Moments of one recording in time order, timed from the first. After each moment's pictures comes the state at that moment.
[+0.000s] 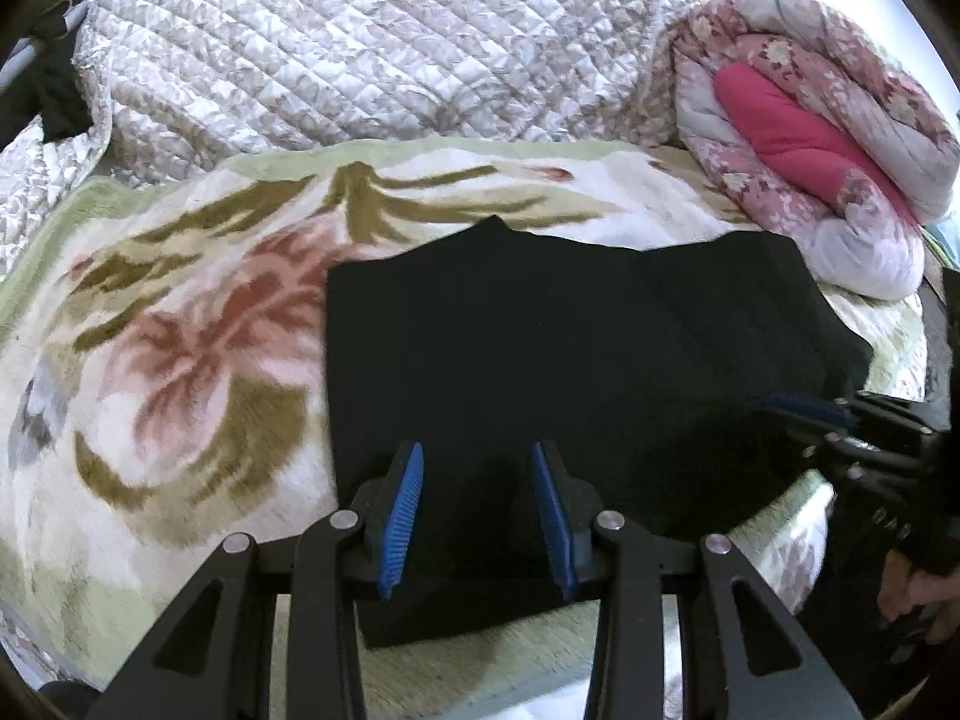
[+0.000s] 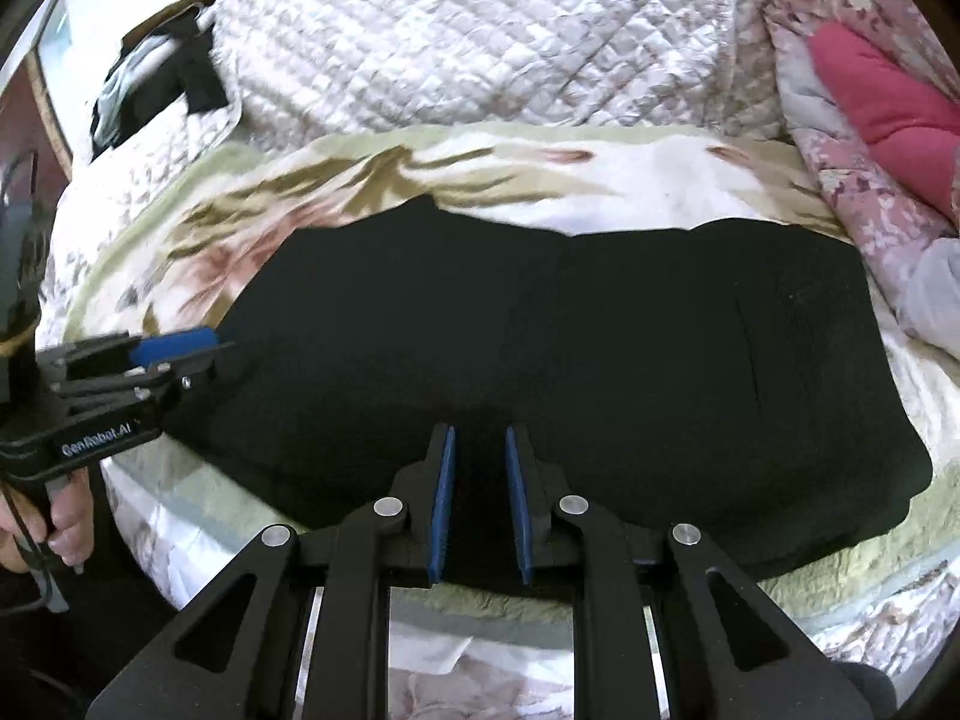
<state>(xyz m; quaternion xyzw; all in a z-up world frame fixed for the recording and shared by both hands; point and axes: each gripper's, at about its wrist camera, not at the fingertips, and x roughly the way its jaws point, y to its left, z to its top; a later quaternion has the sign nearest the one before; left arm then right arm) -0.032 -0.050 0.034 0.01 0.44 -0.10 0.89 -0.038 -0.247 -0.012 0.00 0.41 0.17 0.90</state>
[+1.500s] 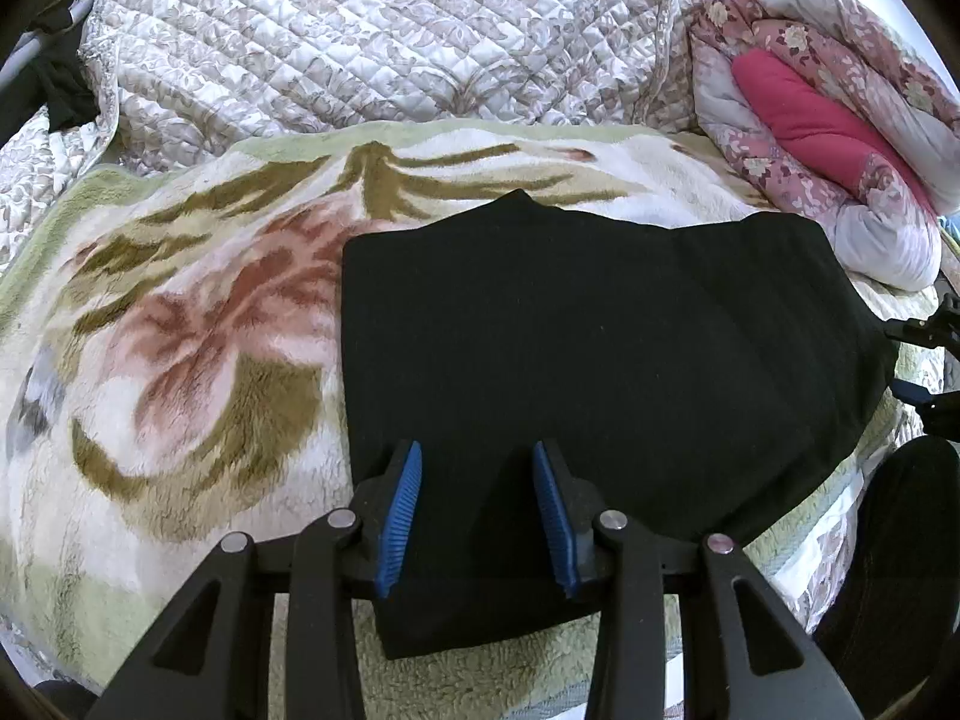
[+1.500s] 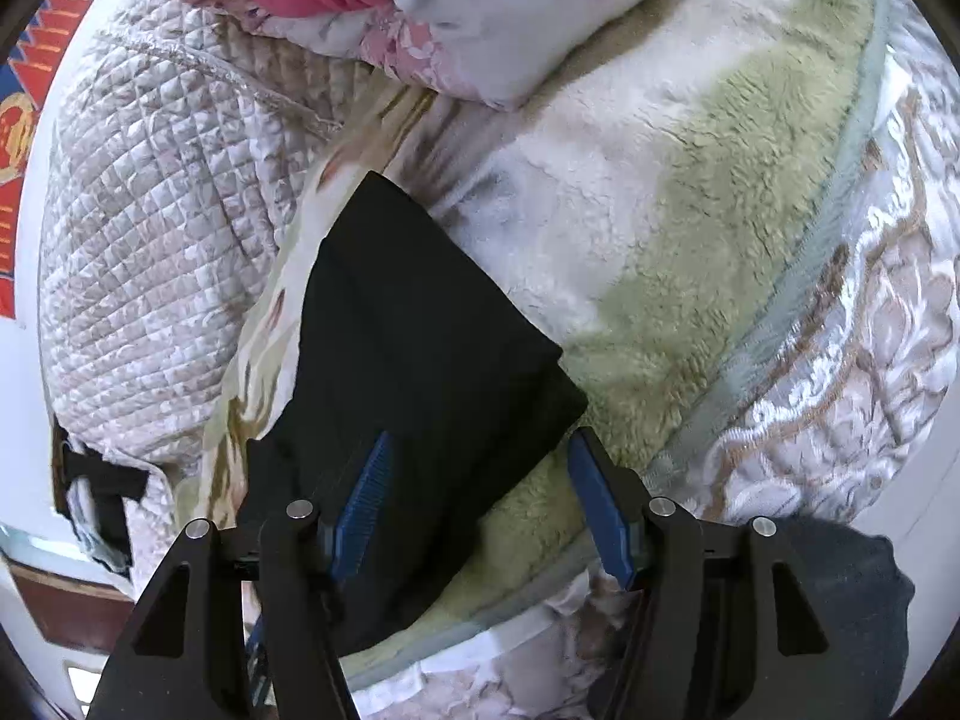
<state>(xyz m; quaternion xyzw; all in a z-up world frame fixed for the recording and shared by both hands) -0.031 -0.045 0.017 0.02 0.45 -0.08 0.89 -0.050 -0.441 -0.036 0.43 0.43 -0.03 0.80</state>
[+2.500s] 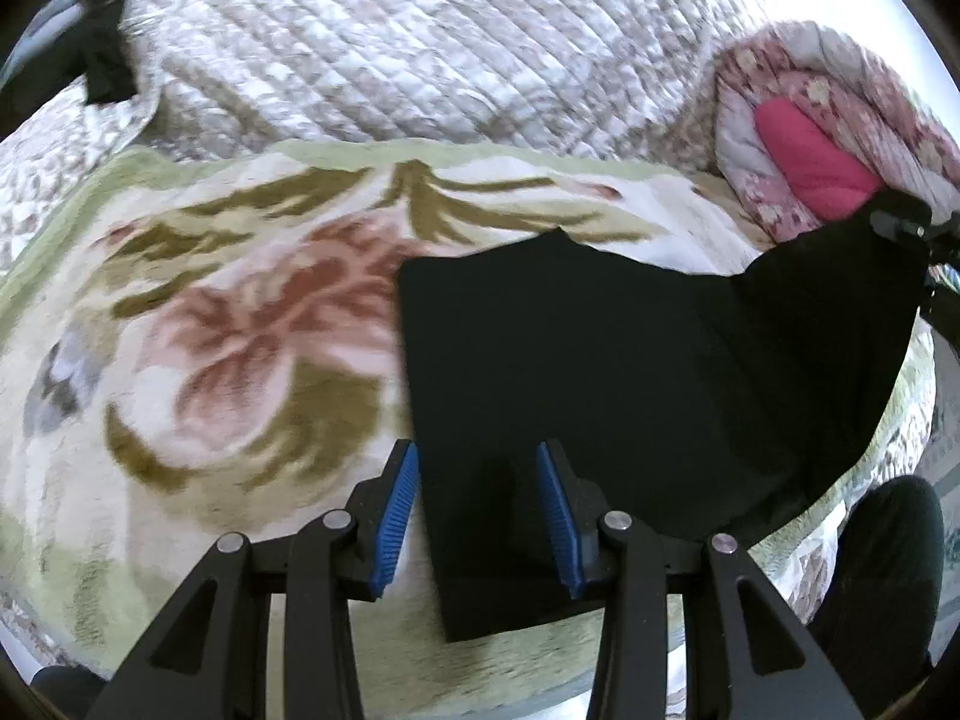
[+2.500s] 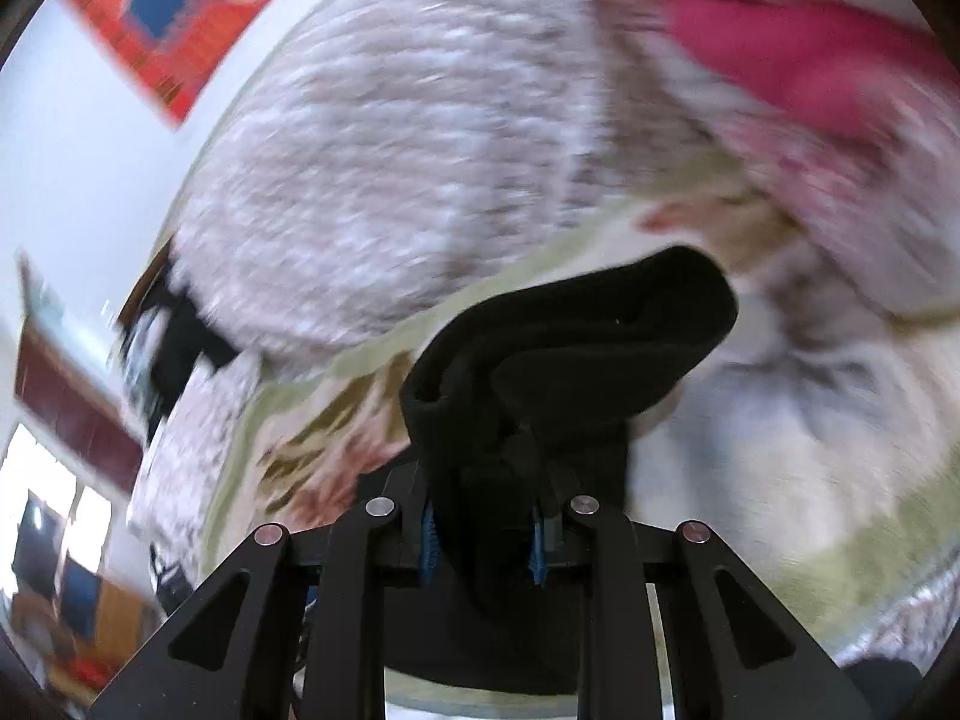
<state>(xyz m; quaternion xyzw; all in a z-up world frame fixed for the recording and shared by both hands) -0.038 -0.015 0.036 -0.03 0.43 -0.06 0.90 -0.008 -0.297 0.073 0.23 0.34 0.19 0.89</state>
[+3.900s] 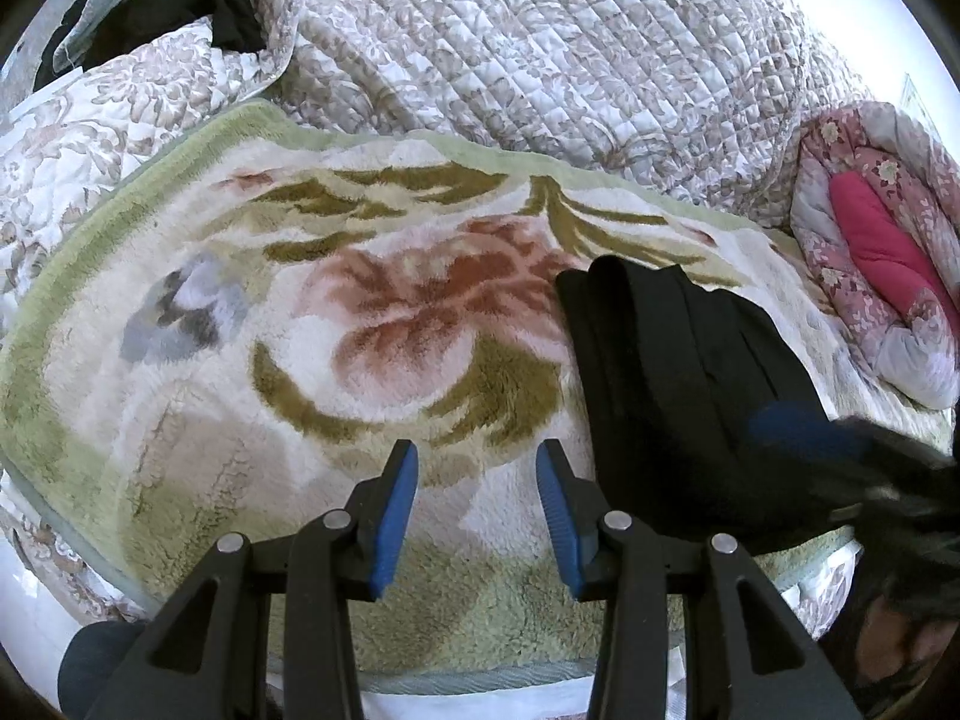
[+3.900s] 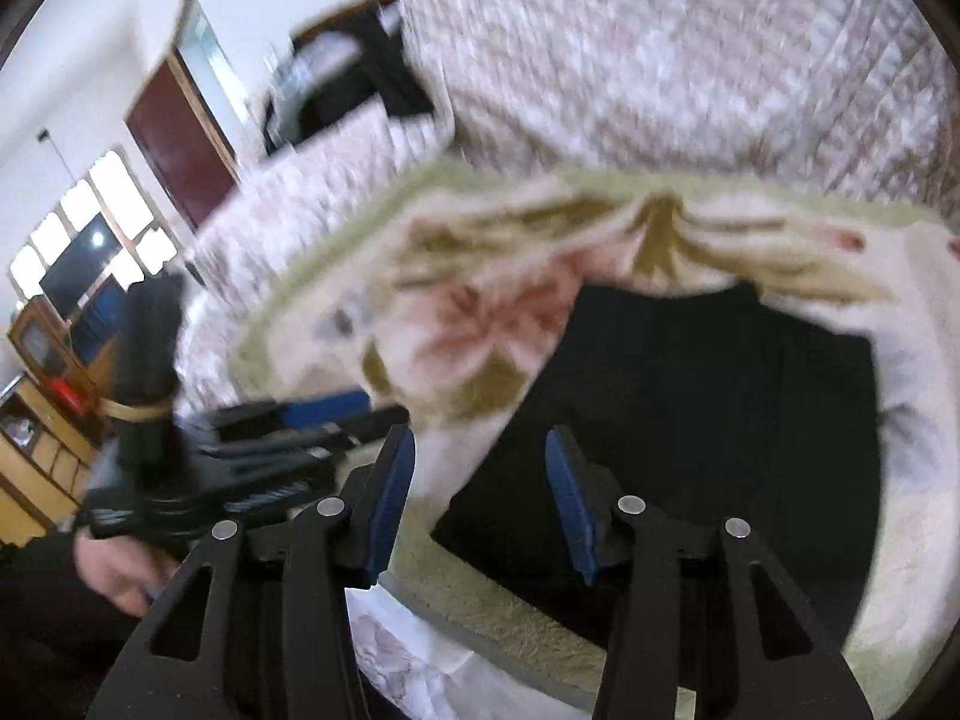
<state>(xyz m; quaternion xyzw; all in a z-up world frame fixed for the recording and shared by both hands) -0.060 0.059 0.042 -0.08 0.42 0.01 0.90 -0.046 -0.146 0.023 0.04 0.34 0.37 0.86</state>
